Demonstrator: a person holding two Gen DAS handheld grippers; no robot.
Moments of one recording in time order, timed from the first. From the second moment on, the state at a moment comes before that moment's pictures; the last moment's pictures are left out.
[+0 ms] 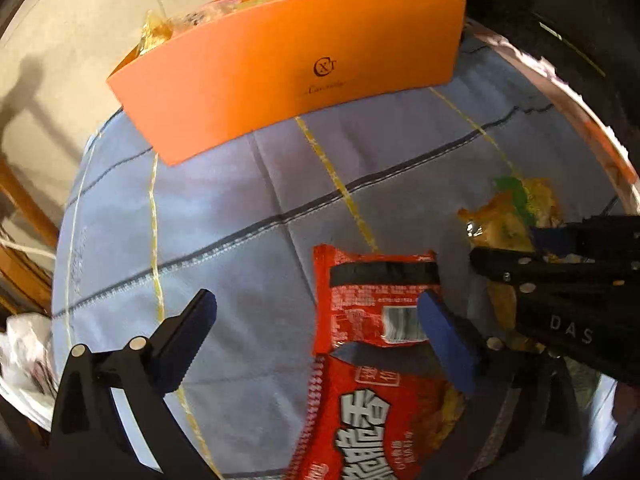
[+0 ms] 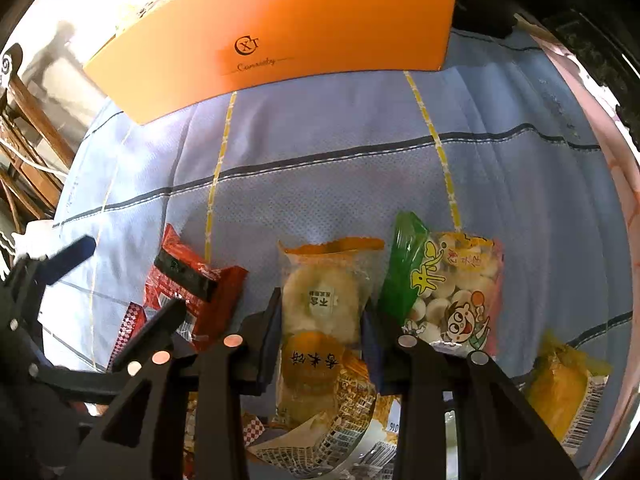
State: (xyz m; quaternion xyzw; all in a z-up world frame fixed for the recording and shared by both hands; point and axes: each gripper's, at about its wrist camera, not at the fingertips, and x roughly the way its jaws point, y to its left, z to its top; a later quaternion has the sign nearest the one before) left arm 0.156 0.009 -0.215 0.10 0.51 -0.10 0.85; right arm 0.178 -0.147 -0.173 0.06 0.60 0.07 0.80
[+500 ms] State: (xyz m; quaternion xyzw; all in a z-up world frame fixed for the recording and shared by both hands) left arm 0.168 0.008 -0.219 0.05 0.51 -0.16 0.84; right arm 0.180 -0.178 -0.146 0.10 0.56 0.08 0.82
